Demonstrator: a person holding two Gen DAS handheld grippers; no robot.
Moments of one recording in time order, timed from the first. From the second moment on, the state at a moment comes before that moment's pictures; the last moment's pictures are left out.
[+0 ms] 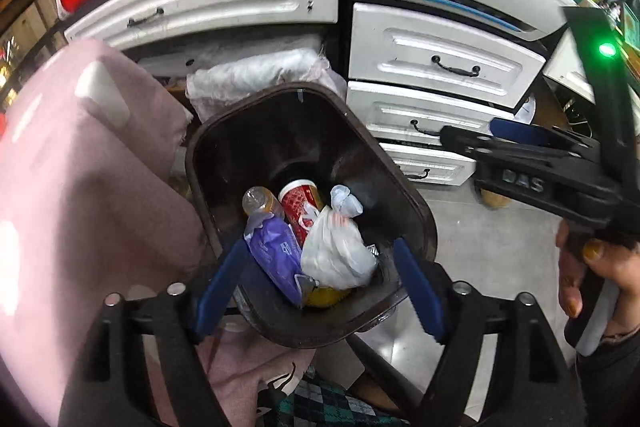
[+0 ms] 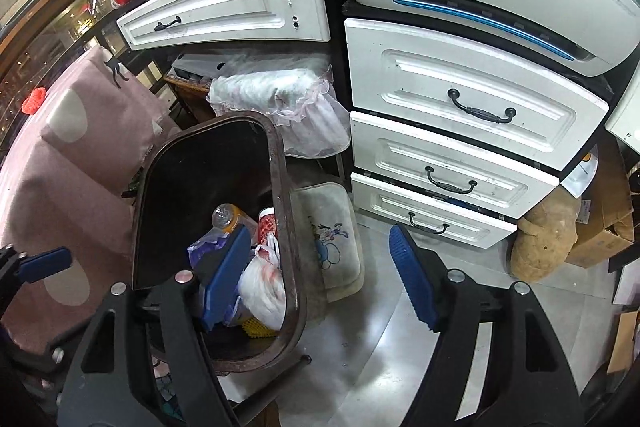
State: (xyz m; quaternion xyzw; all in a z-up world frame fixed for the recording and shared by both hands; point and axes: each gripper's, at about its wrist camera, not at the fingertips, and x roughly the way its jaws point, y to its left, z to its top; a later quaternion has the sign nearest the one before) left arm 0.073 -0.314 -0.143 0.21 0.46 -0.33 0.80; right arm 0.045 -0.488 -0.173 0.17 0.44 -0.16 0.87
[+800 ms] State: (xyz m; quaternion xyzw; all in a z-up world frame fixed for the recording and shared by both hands) left arm 0.072 -0.165 -0.021 0.12 0.33 -0.23 0.91; right arm 0.135 -0.338 -0.084 0.06 0.37 0.01 0.93
